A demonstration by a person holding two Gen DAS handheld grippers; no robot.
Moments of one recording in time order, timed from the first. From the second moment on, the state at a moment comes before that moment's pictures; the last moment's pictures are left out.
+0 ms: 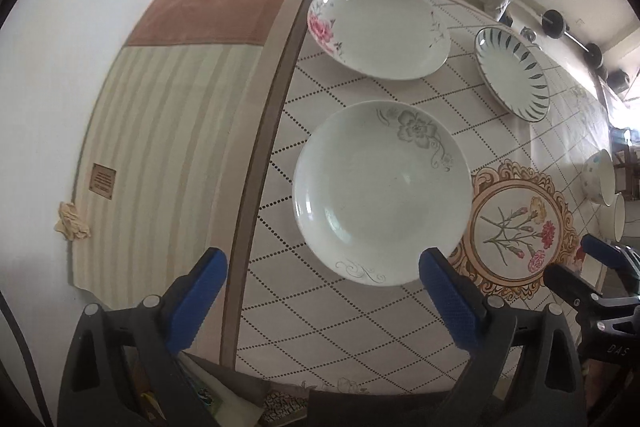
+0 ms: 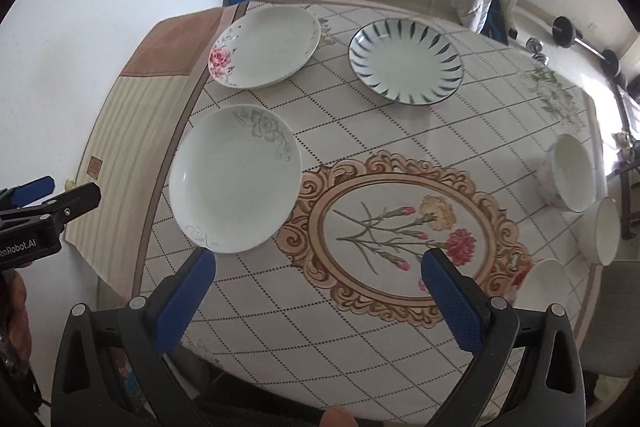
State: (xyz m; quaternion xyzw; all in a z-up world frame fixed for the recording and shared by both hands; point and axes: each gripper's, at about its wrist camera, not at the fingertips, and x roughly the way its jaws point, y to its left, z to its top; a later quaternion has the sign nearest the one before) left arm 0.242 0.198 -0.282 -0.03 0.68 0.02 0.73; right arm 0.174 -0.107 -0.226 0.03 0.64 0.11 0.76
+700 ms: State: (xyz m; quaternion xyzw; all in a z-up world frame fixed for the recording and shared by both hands) left arm 0.303 0.202 -0.425 -0.06 0.77 -0.09 0.63; right arm 0.266 -0.068 -0.409 0.20 0.77 0.13 0.59
